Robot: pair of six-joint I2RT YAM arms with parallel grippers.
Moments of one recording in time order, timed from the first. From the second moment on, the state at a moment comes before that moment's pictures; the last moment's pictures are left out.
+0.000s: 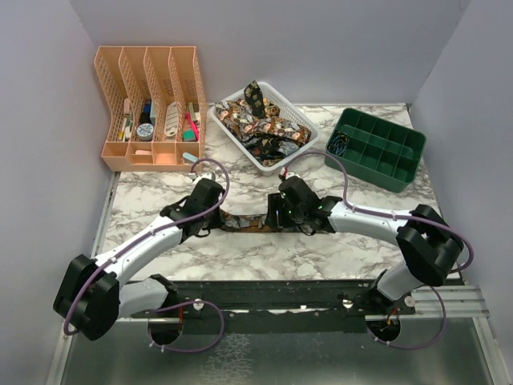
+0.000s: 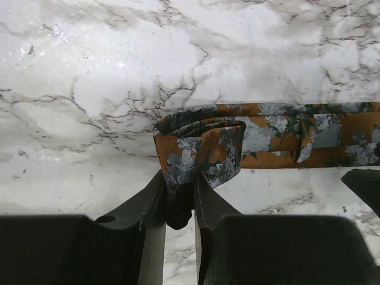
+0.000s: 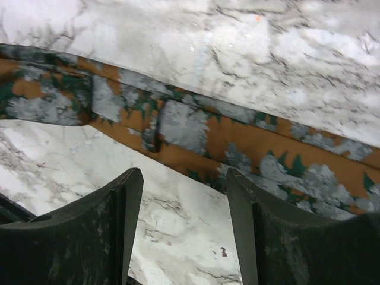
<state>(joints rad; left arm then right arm) -0.57 1.12 0.65 -0.42 -0.16 -0.64 0.85 1.55 0.87 -0.15 0.05 0.59</state>
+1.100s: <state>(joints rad) -0.87 1.51 1.01 -0.70 -0.57 -0.74 0.72 1.50 0.72 -0.03 -0.10 0.69</state>
